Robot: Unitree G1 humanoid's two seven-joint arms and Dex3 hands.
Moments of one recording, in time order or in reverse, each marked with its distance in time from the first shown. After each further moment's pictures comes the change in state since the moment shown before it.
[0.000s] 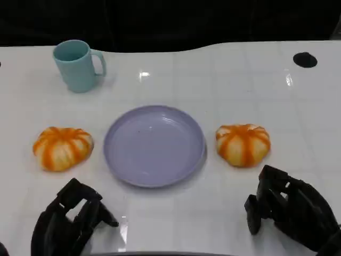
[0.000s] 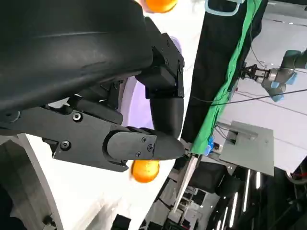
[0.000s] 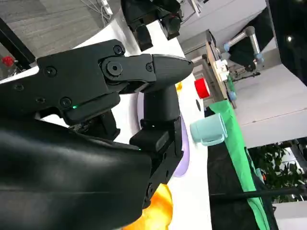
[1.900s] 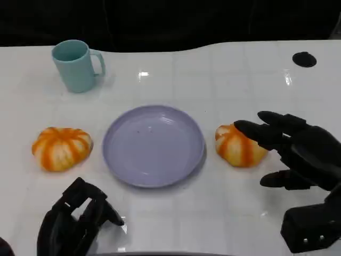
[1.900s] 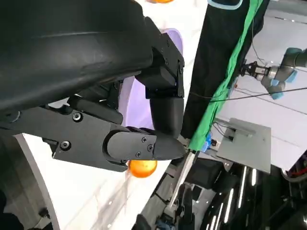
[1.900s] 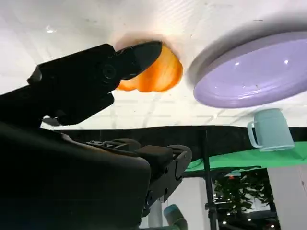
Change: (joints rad) left arm -0.006 -0.019 -0.011 0.002 -0.009 0.009 0.000; right arm -0.244 -0.397 0.358 -0.075 -1.231 -0.402 -0.981
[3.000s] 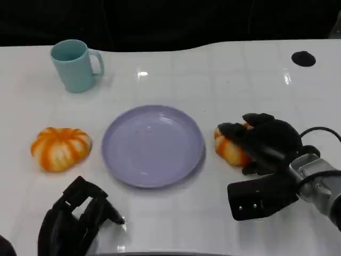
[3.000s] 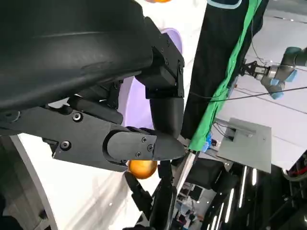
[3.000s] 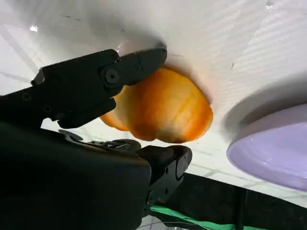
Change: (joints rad) left arm -0.011 -0.001 0.001 0.023 0.003 -0.023 0.000; right arm -0.434 0.239 0.392 0.740 -0.101 0.274 -0.219
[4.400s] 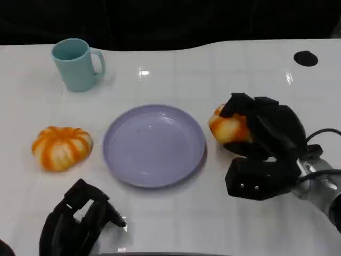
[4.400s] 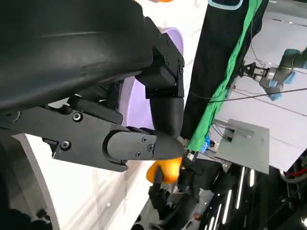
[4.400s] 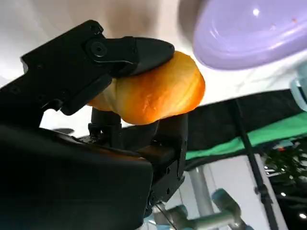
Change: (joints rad) left arm 0.022 -0.016 -0.003 -0.024 -0.002 -0.001 -0.002; right arm -0.010 0.024 -0.129 0.031 0.236 -0.238 -0.218
